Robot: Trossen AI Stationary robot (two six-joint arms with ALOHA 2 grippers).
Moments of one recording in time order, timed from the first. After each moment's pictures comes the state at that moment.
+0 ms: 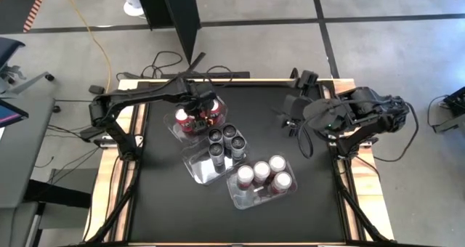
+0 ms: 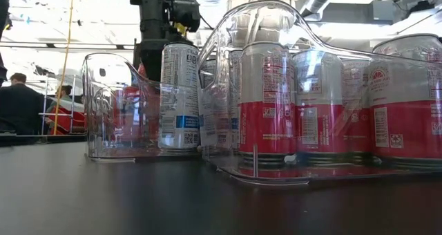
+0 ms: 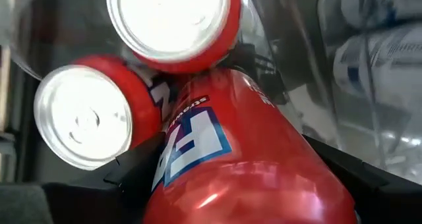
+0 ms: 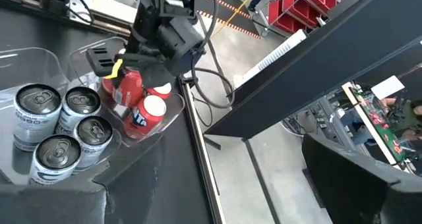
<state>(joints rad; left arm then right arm) 0.39 1.64 1.41 -1.10 -0.13 0.11 0.30 1.51 2.09 -1.24 0.89 -0.15</state>
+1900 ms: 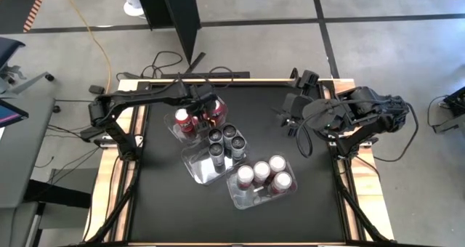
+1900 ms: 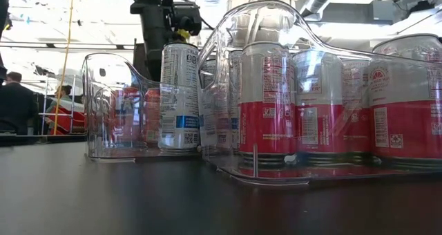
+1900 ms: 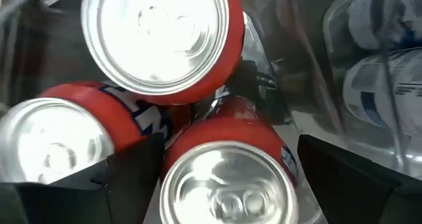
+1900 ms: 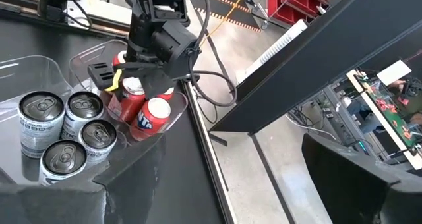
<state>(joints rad) 0.39 1.64 1.30 -0.91 -0.12 0.13 0.30 1.51 2.09 -1.26 0.90 -0.08</state>
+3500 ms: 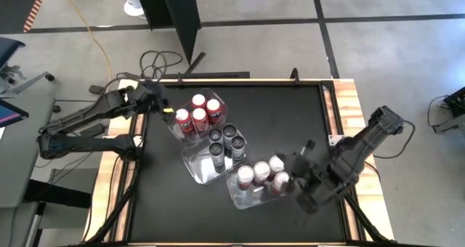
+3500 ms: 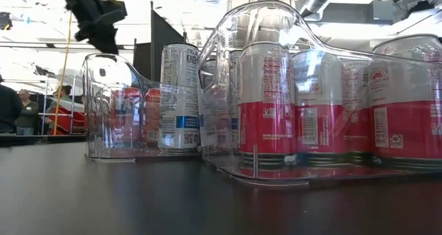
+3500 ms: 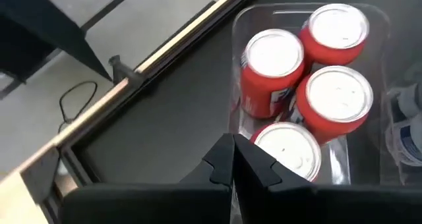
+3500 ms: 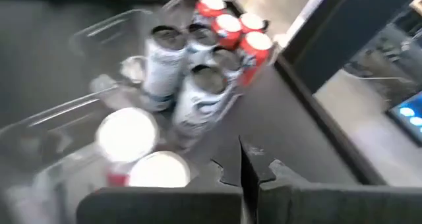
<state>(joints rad) 0.49 0.90 0.98 -0.90 -0.34 -0.16 0.71 1.50 1.49 -1.23 1.03 0.81</state>
